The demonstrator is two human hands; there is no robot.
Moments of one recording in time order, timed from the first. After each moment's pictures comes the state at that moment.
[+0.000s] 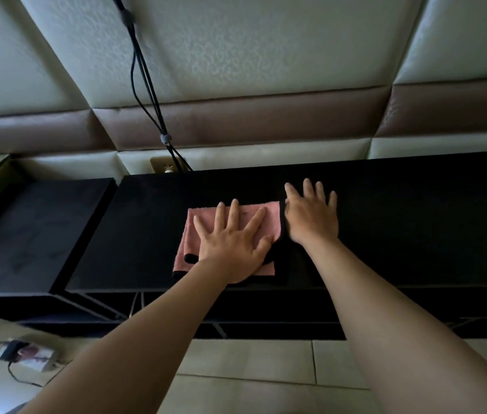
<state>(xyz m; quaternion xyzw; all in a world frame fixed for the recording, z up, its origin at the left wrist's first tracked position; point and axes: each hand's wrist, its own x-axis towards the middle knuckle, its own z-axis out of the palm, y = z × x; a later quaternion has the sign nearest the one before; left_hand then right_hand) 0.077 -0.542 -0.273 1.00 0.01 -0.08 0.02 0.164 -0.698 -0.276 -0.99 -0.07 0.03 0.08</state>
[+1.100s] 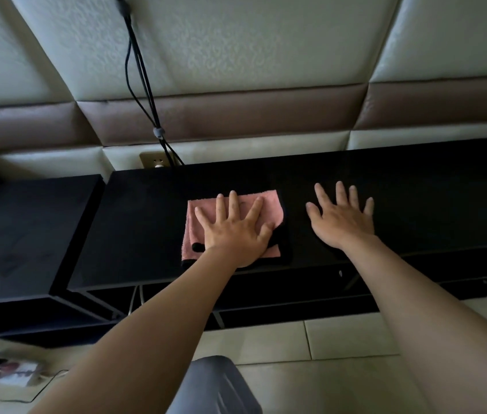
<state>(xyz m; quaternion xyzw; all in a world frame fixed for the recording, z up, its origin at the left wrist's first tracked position) 0.072 -0.536 -0.272 1.00 -0.02 -0.07 0.03 0.122 -0.754 -0.269 -0.99 0.05 0.12 0.03</state>
